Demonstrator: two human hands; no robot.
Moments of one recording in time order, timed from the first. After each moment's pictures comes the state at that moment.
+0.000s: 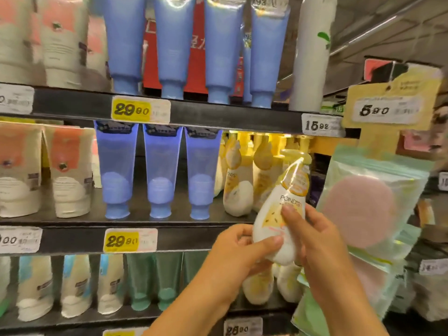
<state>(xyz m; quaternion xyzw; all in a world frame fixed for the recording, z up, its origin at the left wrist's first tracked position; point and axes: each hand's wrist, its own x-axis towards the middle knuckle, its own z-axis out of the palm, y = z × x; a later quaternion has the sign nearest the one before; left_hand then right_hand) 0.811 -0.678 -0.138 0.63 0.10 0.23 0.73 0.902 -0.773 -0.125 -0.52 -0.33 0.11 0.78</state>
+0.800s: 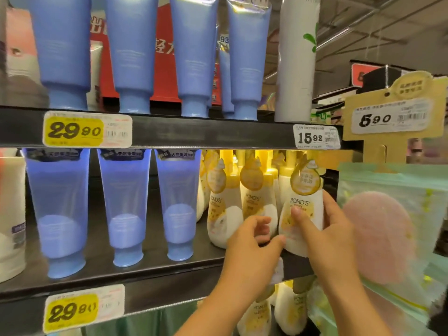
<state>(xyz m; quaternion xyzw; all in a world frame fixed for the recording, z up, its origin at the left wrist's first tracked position) 0.891 -0.653 -0.123 0.75 0.08 0.32 0.57 0.972 -0.747 -0.117 -0.62 -0.29 -0.18 0.71</state>
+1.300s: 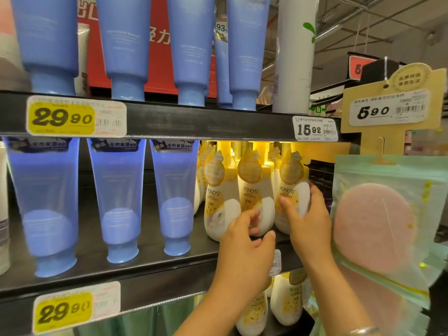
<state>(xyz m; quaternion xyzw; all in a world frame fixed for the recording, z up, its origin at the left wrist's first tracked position) 0.884 -0.651 -0.128 0.76 0.07 0.36 0.53 0.996 -0.725 -0.124 -0.70 -0.23 -0.24 0.62</state>
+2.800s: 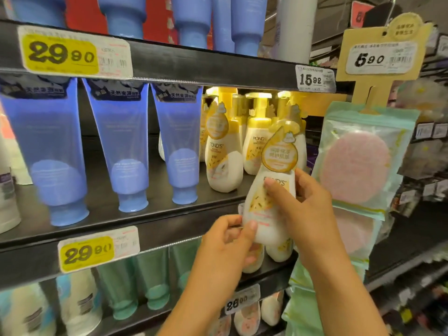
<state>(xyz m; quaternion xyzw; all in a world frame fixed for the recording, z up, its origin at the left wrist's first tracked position) 0.815 -0.640 -0.176 0.66 0.08 0.21 0.71 0.894 -0.738 -0.135 -0.63 -0.26 -0.08 0.73</state>
